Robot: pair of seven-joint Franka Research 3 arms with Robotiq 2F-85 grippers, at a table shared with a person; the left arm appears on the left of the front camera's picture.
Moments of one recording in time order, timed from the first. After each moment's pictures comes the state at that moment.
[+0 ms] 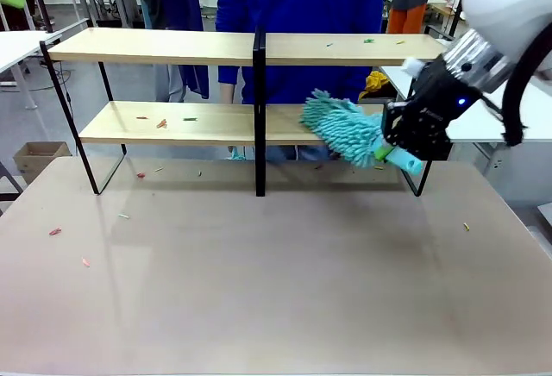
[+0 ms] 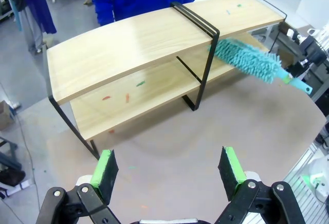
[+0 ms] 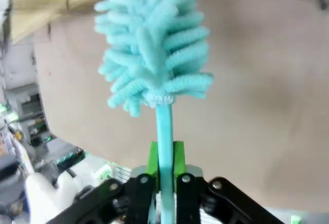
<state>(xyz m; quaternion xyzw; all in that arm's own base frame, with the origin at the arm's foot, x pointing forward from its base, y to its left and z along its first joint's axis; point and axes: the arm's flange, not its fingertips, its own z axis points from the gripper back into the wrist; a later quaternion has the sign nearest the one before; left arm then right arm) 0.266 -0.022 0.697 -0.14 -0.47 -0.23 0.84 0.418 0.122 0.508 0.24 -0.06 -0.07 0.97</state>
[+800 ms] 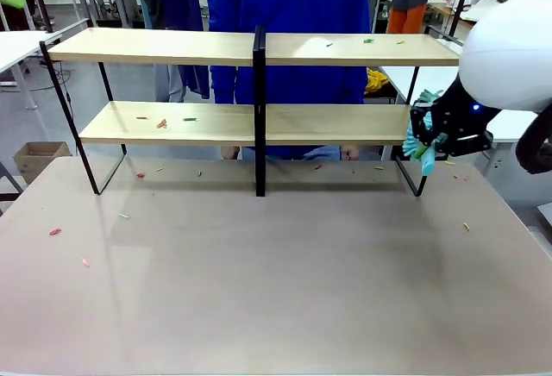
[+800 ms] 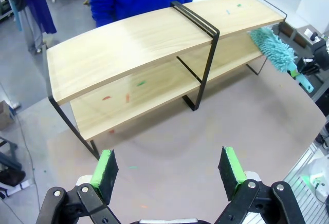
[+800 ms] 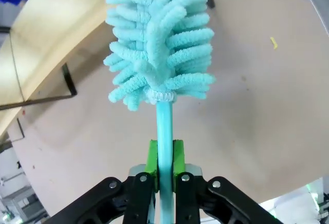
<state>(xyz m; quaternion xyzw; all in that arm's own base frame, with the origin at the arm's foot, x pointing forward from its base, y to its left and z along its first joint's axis) 0.266 -0.022 0.697 -0.14 -0.47 -0.23 0.84 0.379 0.116 0.513 0.12 -0.17 -0.25 0.95</state>
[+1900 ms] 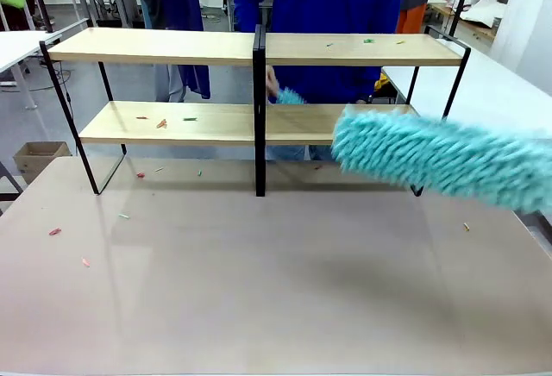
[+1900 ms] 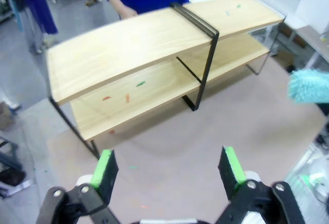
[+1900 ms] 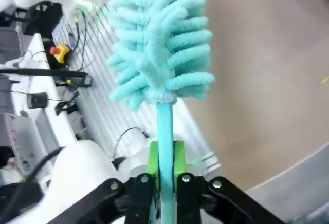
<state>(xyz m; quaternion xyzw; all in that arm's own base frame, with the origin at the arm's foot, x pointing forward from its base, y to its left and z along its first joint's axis) 0.265 -0.022 0.698 -0.14 -0.47 -0.23 0.84 0.245 -0.074 0.583 0.26 -0.10 0.42 0.86</state>
